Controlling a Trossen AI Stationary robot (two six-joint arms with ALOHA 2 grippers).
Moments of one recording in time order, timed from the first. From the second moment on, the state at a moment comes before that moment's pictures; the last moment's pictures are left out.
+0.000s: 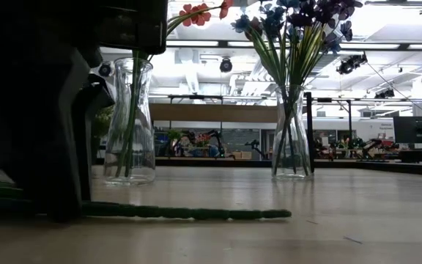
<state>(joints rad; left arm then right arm) -0.65 2.10 1.41 -0.59 -0.22 -0.84 0.59 1.84 1.34 -0.05 -0.07 0.58</state>
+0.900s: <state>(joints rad) -0.71 2.11 1.77 -1.00 -0.24 -0.92 0.59 1.84 1.34 0.06 -0.12 0.58</state>
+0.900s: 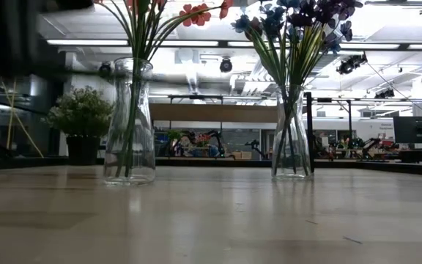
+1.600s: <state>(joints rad) -0.80 2.11 2.21 -1.42 -0.24 -1.02 0.59 1.79 1.34 0.18 -0.13 0.50</state>
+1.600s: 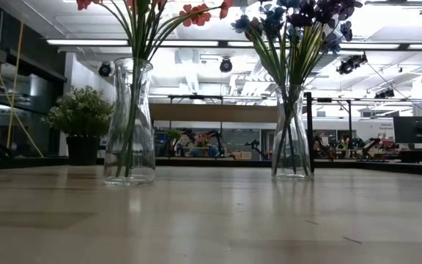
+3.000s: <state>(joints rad) -0.74 2.05 2.36 -1.34 -0.09 -1.02 0.59 1.63 1.86 -0.71 0.10 0.17</state>
